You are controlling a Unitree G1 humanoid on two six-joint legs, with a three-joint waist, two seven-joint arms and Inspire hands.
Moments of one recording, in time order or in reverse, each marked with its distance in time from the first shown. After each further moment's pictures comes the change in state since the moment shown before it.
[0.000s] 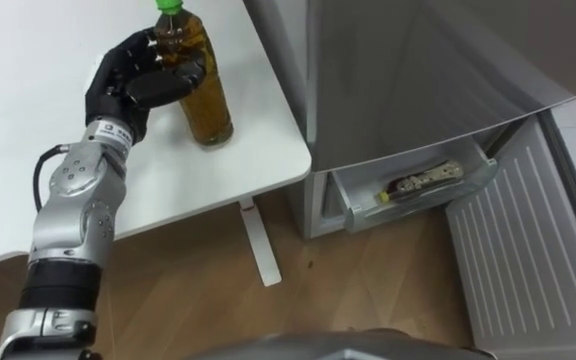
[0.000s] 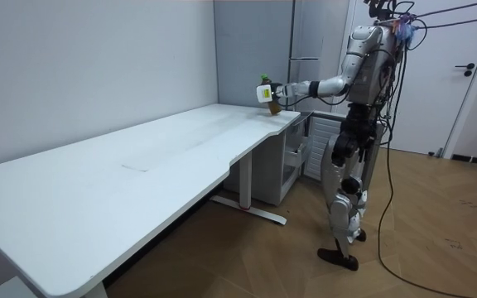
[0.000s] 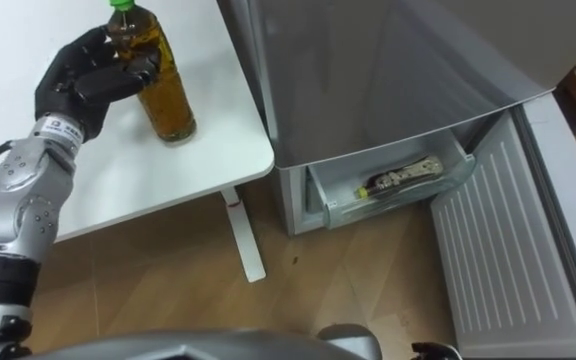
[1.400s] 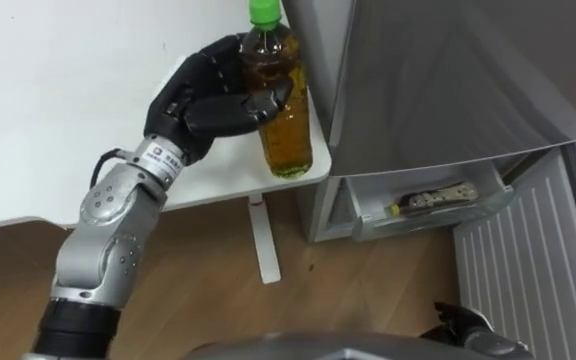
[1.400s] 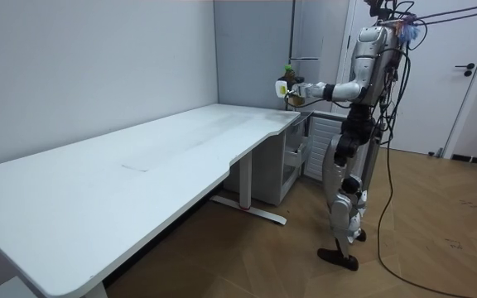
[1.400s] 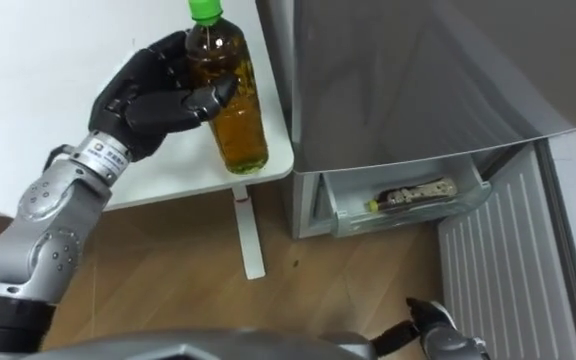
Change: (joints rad) left arm 0.167 -0.047 -0.145 -0.264 -0.174 -0.005 -0.272; right arm -0.056 -0.004 0.130 -0.041 0.131 -0.073 -0.097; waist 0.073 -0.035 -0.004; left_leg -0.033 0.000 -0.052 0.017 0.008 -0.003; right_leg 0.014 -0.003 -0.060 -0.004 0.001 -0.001
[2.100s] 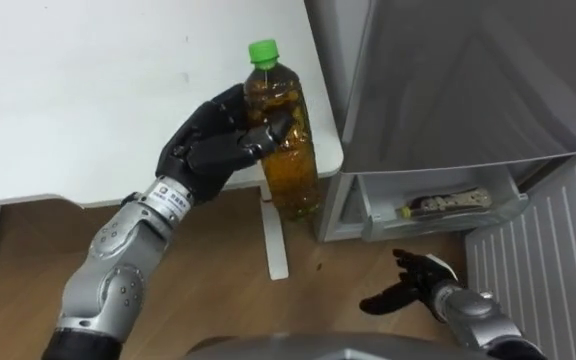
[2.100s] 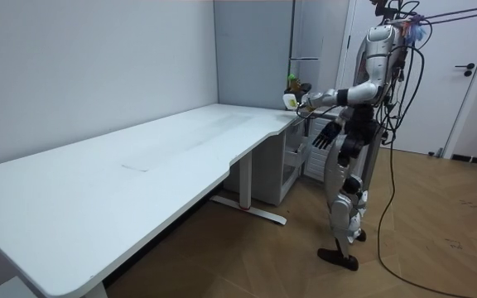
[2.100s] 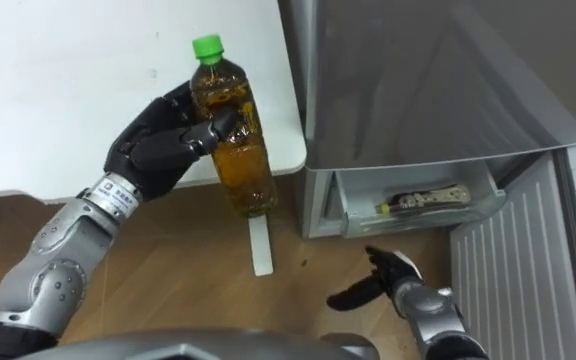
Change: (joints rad) left arm 0.117 0.008 -0.036 0.122 -0.078 -0.004 -0.084; right arm -0.033 0.036 0.066 -0.268 0.024 -0.012 0.123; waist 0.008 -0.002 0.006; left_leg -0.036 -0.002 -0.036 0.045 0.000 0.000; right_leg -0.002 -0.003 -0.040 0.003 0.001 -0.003
